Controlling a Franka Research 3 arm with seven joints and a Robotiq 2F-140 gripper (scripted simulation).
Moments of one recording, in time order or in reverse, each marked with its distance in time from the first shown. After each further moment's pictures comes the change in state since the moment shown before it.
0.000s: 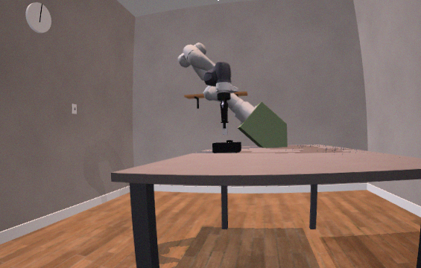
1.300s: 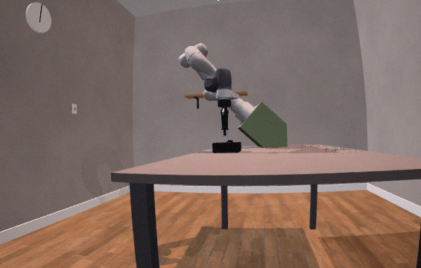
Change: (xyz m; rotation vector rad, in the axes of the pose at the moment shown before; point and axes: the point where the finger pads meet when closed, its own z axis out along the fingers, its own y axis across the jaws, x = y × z) arm 0.001 -0.002 0.039 0.005 -0.003 -0.006
